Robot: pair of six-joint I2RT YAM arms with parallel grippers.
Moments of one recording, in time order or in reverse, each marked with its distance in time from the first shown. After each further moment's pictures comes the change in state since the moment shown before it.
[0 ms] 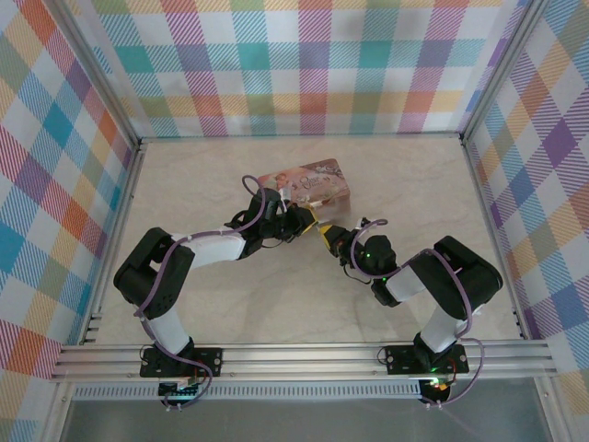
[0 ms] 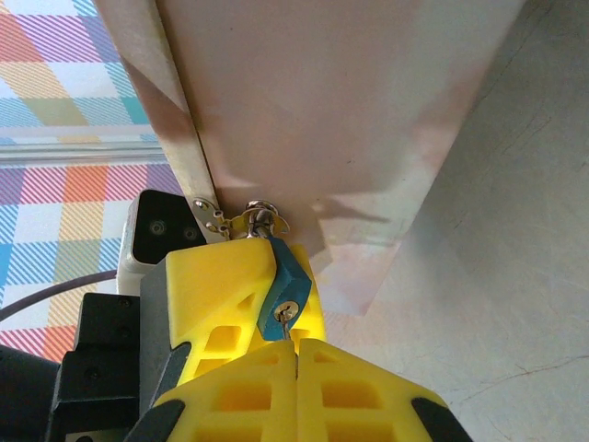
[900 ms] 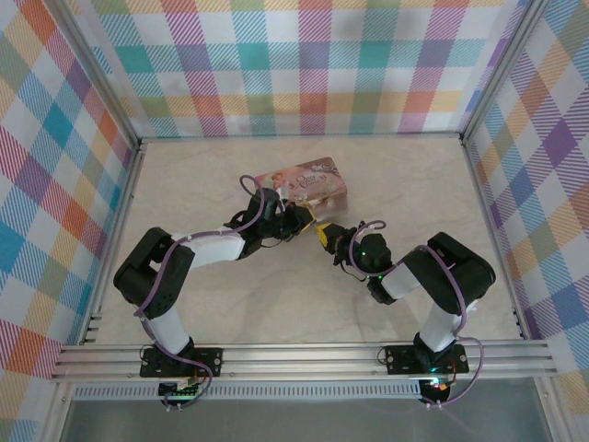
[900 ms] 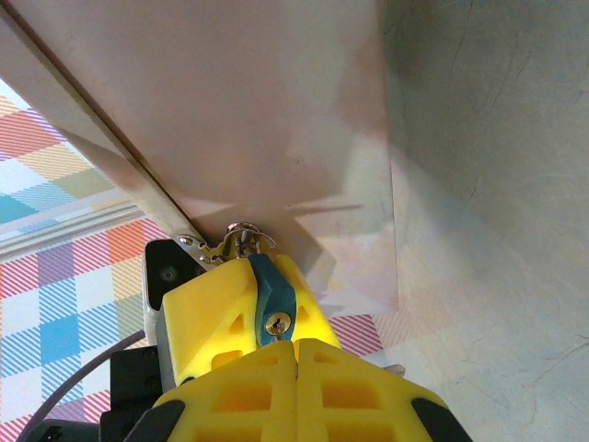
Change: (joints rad) left arm 0.006 0.000 -0.007 0.015 -0.024 -0.003; right arm 0.006 0.048 0.037 0.004 0.031 0.288
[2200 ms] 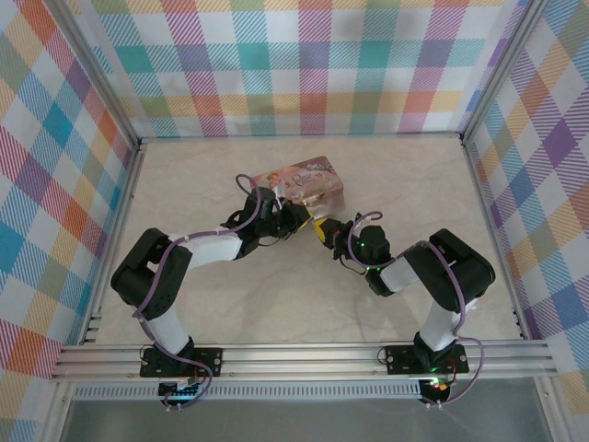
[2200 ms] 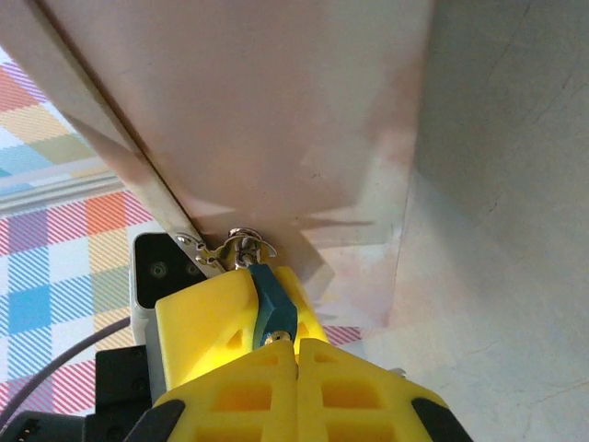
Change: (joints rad) left arm 0.018 -0.013 -0.015 0.023 0.005 0.000; right arm -0.029 0.016 0.069 -0.057 -0.098 -0.063
